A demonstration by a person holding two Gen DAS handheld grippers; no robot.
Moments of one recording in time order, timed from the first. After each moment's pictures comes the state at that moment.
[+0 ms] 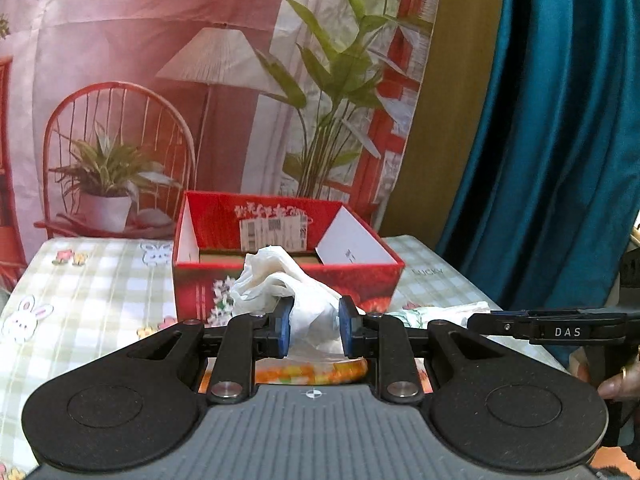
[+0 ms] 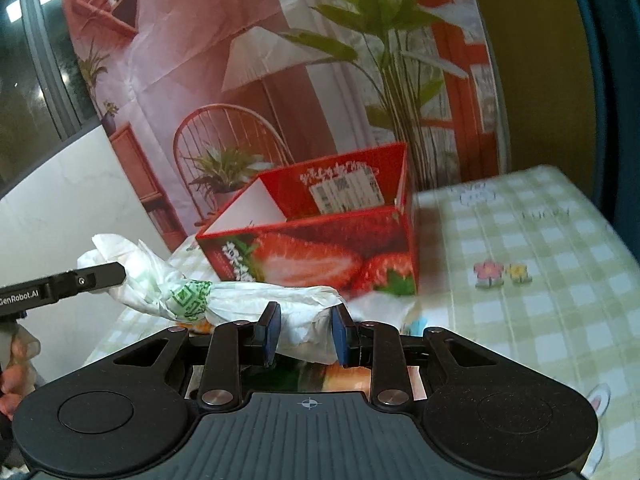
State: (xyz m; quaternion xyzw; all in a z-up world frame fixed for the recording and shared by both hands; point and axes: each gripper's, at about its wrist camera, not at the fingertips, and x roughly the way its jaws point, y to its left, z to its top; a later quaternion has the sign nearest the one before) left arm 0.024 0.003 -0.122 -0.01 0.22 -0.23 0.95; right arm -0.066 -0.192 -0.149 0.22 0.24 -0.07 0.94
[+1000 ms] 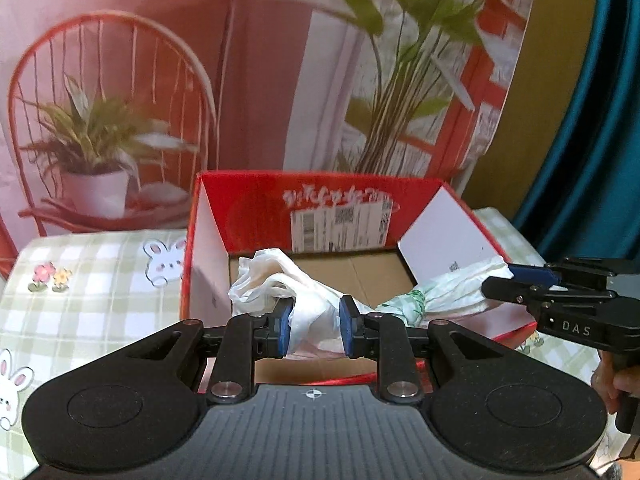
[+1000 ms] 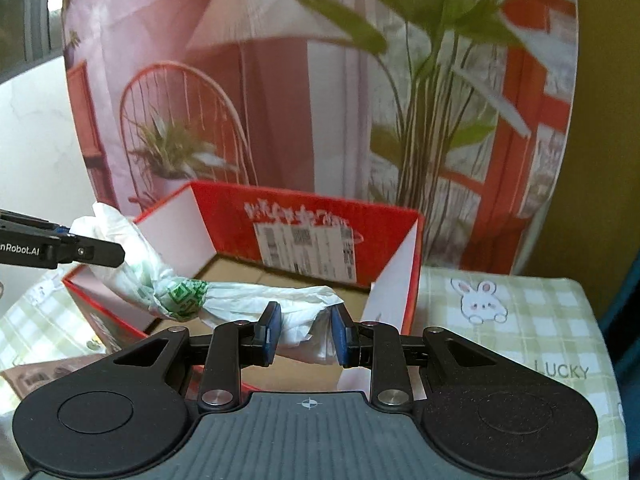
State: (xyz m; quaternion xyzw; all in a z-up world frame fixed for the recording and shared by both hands) left arm 0.237 -0.031 -0.144 0.02 0.34 -0.19 0.92; right arm 0.151 -0.261 -0.165 0.08 0.30 -0.10 0.95
